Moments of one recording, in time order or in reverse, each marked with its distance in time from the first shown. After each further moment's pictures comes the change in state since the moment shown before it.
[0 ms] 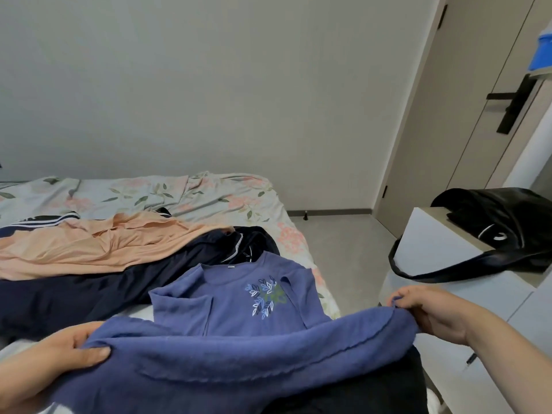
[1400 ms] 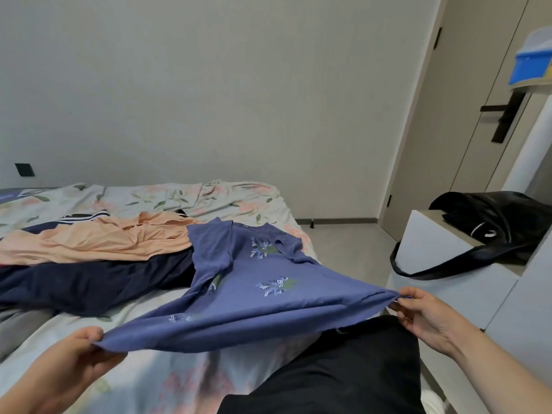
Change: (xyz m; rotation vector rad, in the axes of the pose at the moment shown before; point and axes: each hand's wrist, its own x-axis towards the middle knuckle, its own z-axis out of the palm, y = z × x) left_hand -0.045 -0.041 0.038 -0.686 0.439 -0.028; right_hand -0.014 0.059 0.017 0.598 0.290 -0.122
